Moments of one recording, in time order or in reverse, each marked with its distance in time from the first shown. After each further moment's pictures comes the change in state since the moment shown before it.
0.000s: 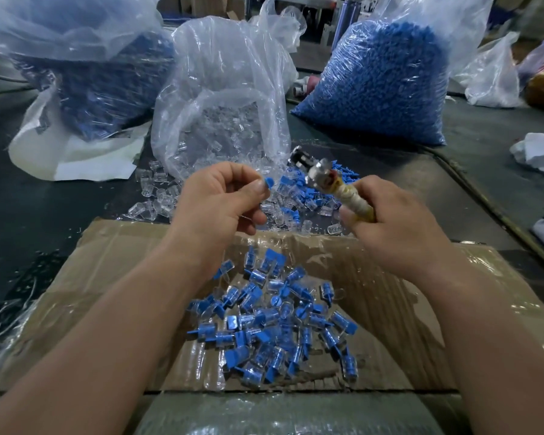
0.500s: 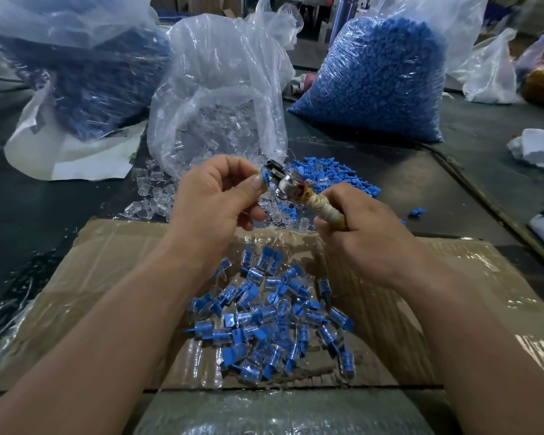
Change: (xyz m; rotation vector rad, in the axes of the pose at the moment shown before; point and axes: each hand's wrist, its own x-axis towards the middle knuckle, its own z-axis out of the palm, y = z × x) left_hand -0.002 -0.001 0.003 0.042 0.026 0.096; right_hand -0.004 -0.014 0.011 0.079 -0.154 -0.033
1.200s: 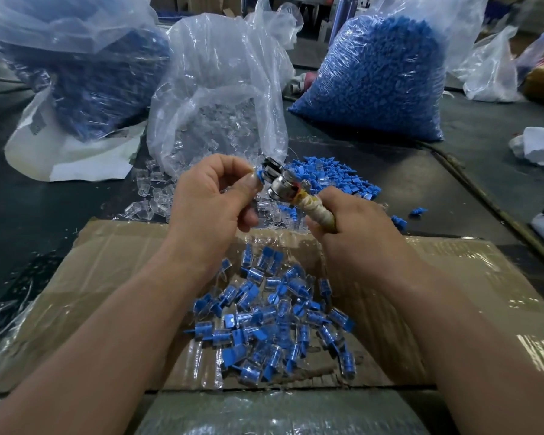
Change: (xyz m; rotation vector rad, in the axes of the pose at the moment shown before) left_hand -0.003 0.002 0.002 0.051 0.061 0.016; right_hand 0.005 -0.002 0.013 -0.085 0.072 0.036
